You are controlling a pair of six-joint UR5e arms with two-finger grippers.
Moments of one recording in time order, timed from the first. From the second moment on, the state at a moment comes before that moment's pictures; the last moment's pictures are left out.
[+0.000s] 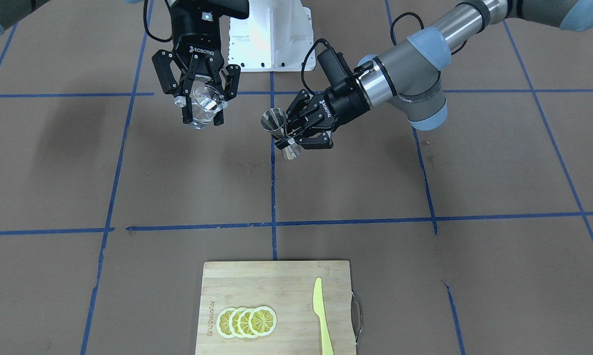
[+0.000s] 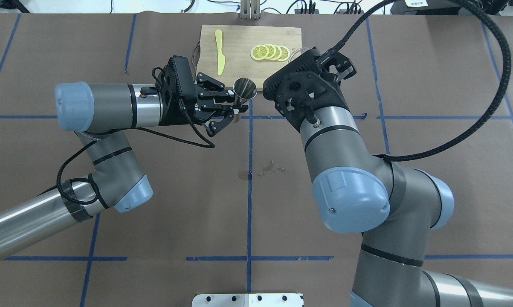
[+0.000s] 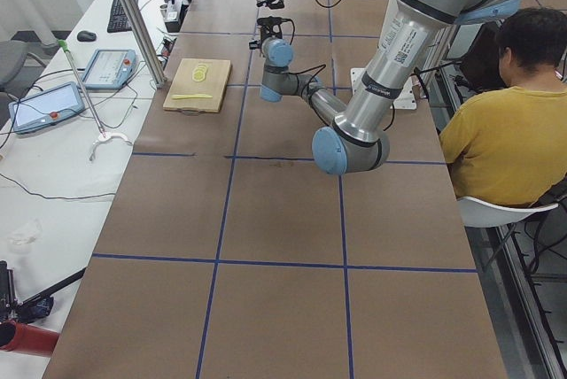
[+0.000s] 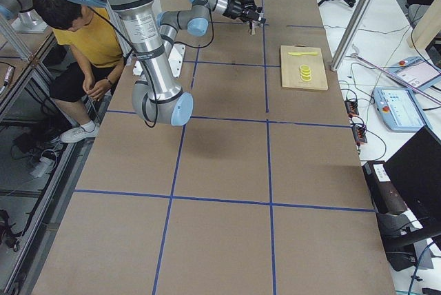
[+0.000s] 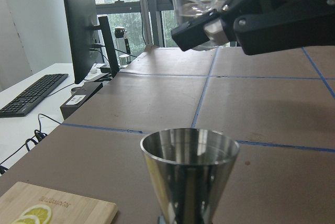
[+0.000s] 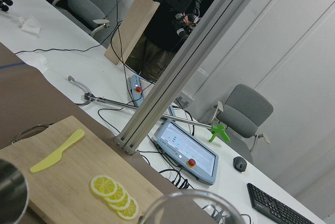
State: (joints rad) left arm -0.65 -2.17 -1.46 -2.96 -1.88 -0.22; right arm 0.36 -1.01 2.04 -1.42 0.70 0.43
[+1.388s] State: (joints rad) left arm -0.64 -2.17 -1.46 -2.96 -1.88 -0.22; right arm 0.32 -0.95 1.99 -1.43 0.66 0.17
